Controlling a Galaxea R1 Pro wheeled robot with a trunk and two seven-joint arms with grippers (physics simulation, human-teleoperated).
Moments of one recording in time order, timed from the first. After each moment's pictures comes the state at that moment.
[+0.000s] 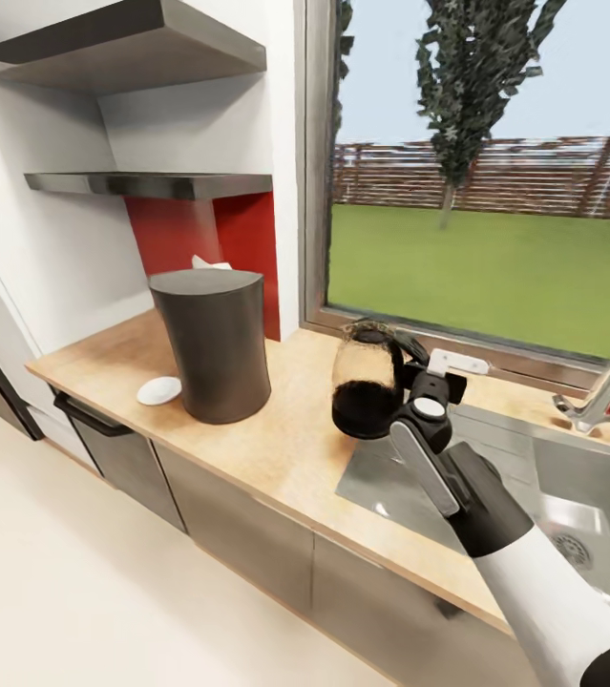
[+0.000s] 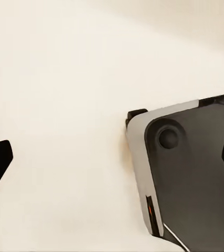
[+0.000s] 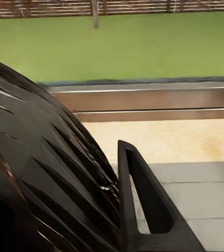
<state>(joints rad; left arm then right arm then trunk) 0.01 0.34 -0.13 -0.19 0.17 -0.45 -0.41 -0.81 -0.07 0.45 -1.37 -0.48 0.39 -0.99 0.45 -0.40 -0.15</state>
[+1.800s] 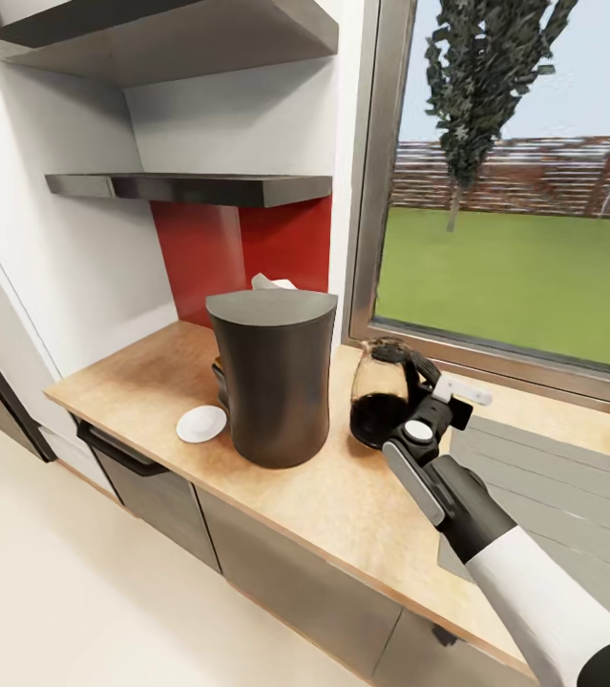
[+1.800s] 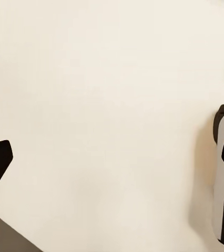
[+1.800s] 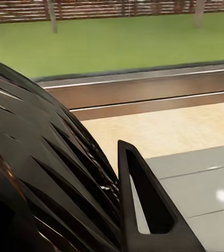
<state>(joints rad) 0.01 0.34 -0.07 -0.15 0.20 -0.39 -0.09 -0.81 -0.07 0.50 -1.15 -0.47 0.14 -1.12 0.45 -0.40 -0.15</state>
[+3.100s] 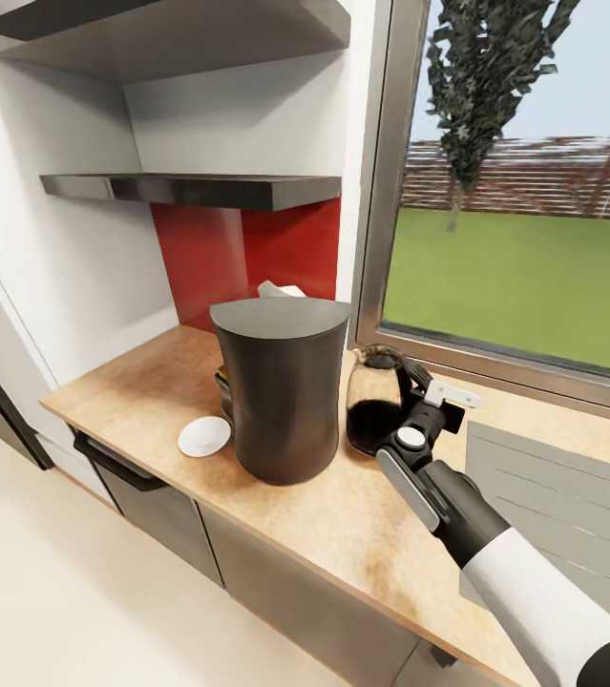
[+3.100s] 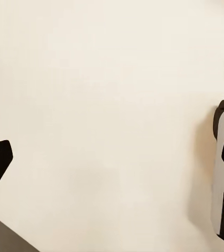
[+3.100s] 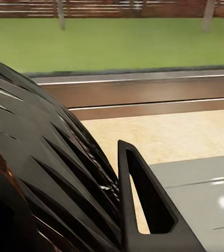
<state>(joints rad) 0.01 0.34 -0.07 -0.14 0.20 -0.39 -0.09 -0.81 -0.07 0.55 -1.12 -0.47 0.13 -1.12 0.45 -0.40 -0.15</state>
